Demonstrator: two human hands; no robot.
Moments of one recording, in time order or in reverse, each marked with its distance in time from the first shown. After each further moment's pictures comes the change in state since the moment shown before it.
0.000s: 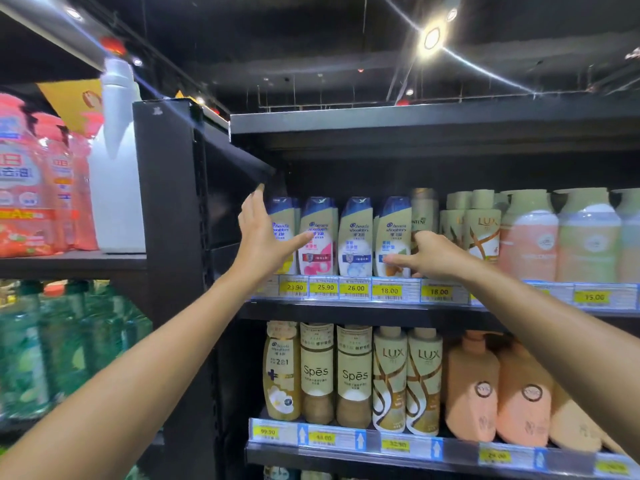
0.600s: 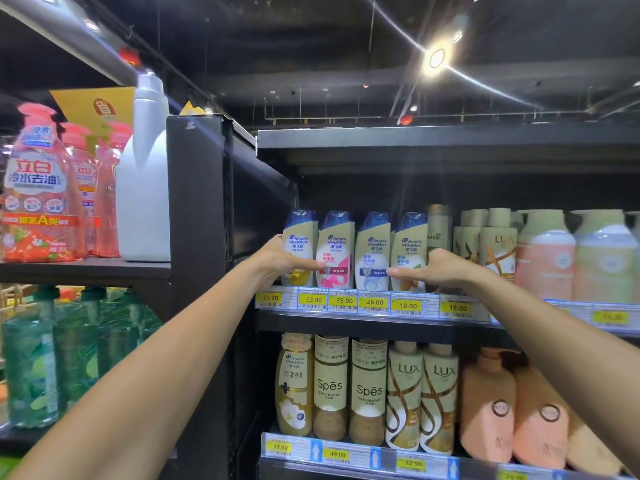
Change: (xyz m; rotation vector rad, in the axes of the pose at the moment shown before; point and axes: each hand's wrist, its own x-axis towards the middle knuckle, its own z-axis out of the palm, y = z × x) left_hand 0.033 -0.036 -0.007 -0.312 -0.519 -0.395; right_hand 0.012 -0.006 0.003 0.070 -0.108 0.090
